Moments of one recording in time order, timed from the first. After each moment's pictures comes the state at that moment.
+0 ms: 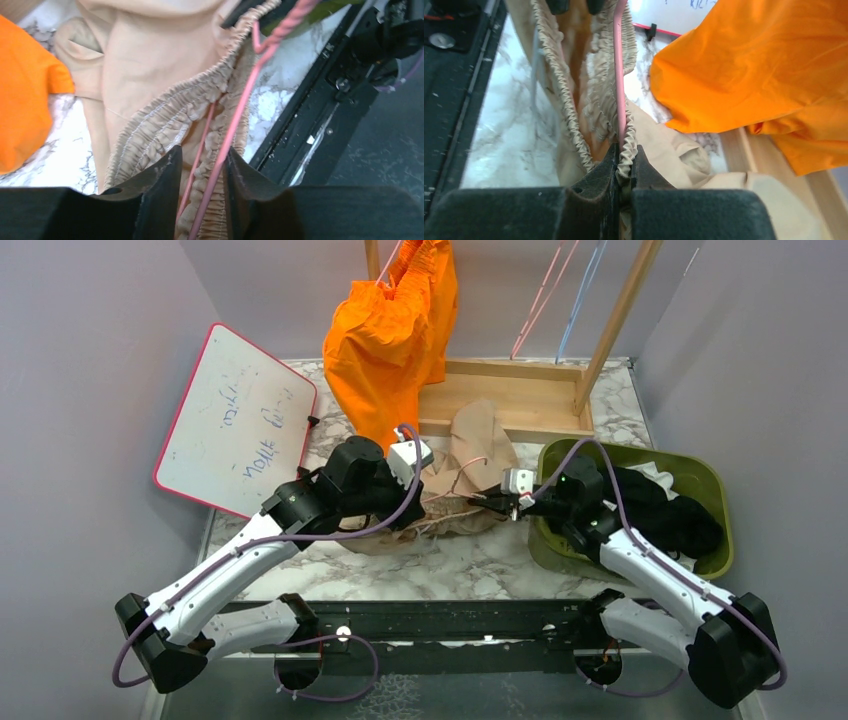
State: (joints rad) left arm -0.81 1.03 1.09 -0.67 0.26 -0.07; right arm 0.50 1.01 0.56 0.25 -0.88 -0.59
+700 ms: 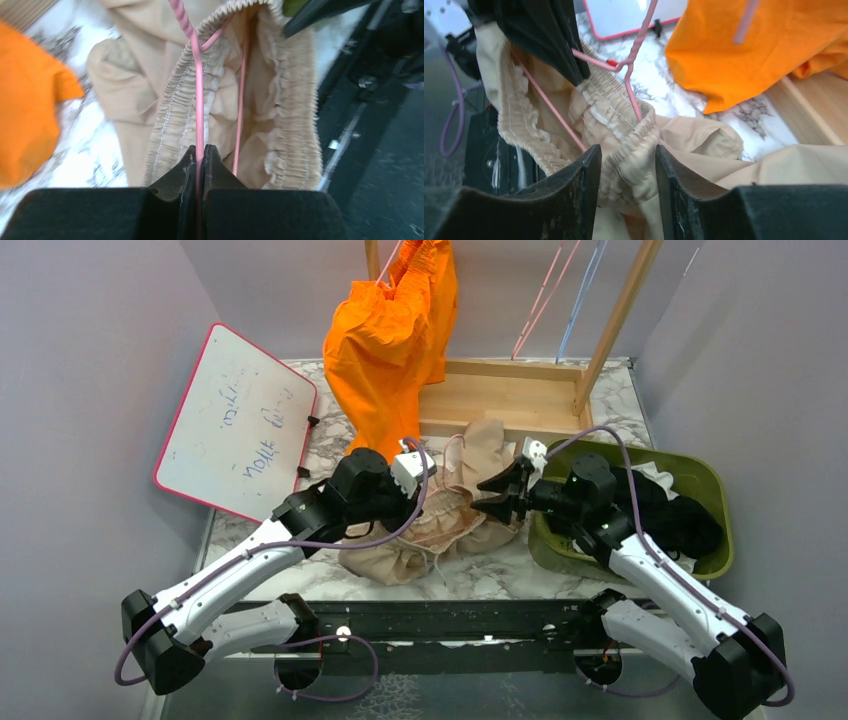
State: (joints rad) left arm -0.82 1.03 0.99 -0.53 0.24 -0.02; right arm 0.49 0.93 0.57 0.19 -0.80 -0.11
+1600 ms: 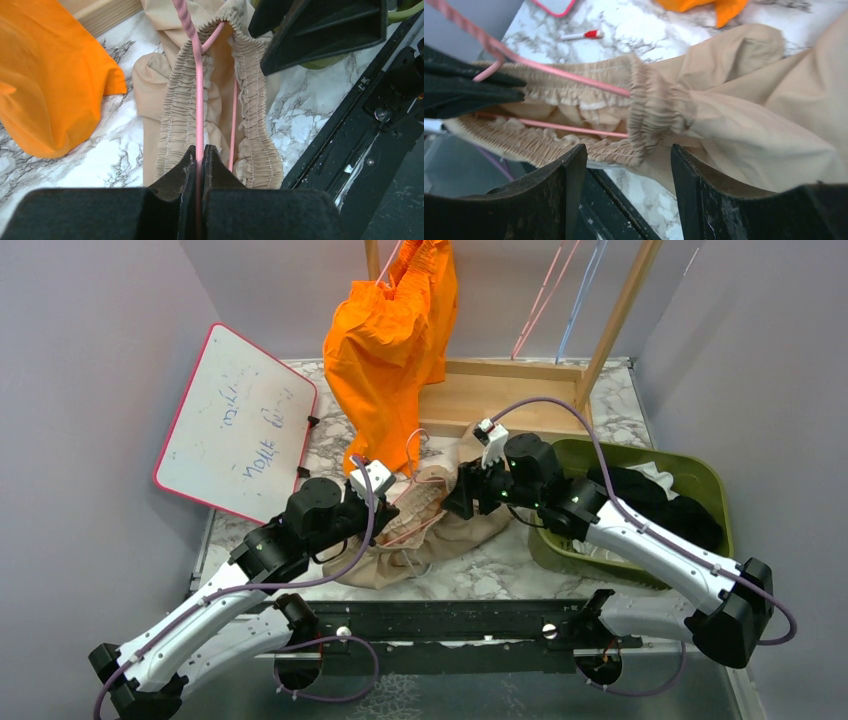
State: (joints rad) left arm -0.82 0.69 0.78 -0.45 0.06 -0.07; right arm 0.79 1.16 0.97 -0.32 -0.21 0.39
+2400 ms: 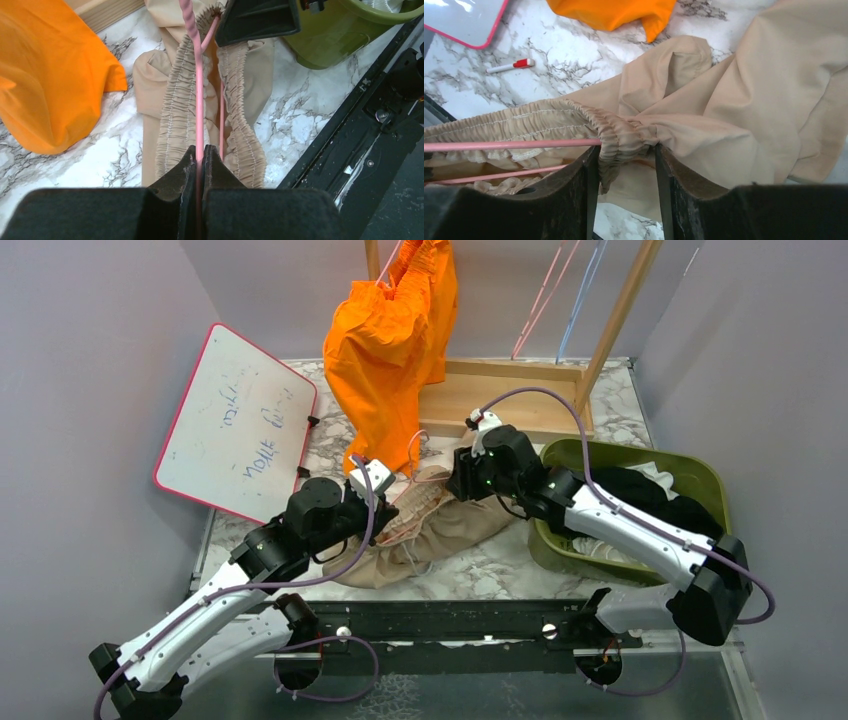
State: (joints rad) left arm -0.82 0.69 0.78 -0.45 0.06 -0.08; right arm 0.82 1.29 1.05 -0.34 0.07 0.38
